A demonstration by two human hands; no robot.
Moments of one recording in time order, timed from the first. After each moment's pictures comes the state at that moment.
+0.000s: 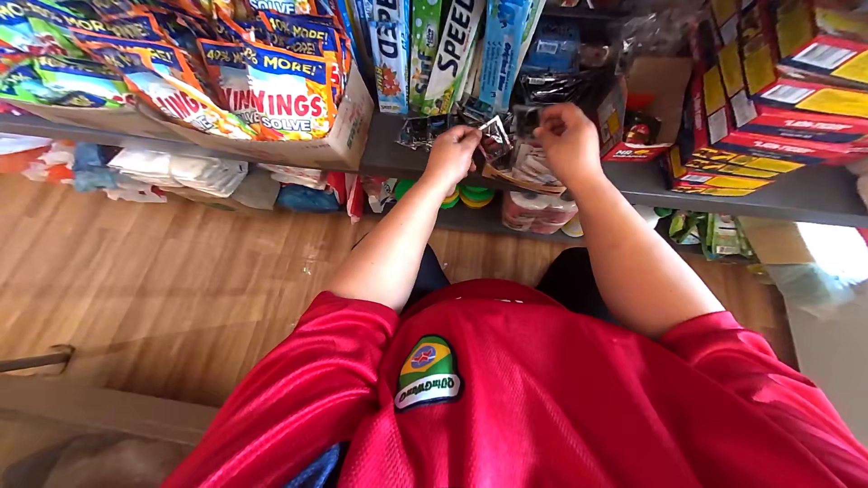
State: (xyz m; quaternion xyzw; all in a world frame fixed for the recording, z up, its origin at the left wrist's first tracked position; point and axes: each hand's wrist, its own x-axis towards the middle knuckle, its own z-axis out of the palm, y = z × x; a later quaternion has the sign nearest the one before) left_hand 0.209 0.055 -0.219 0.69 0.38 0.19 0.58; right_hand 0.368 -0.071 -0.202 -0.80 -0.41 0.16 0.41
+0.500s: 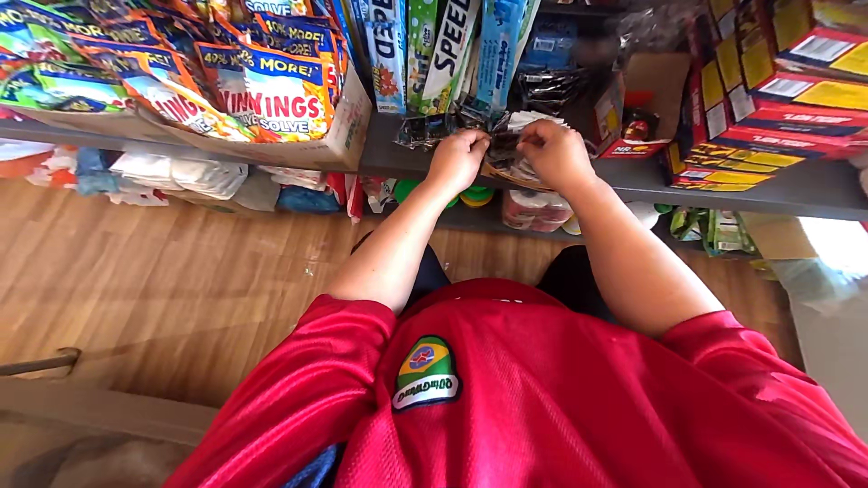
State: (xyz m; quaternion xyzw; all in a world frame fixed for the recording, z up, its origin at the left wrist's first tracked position) left_hand 0.207 0.047 -0.210 0.85 0.31 0.13 0.40; right_hand 0.357 -0.077 -0.201 -0.79 -0.49 0.16 0.33
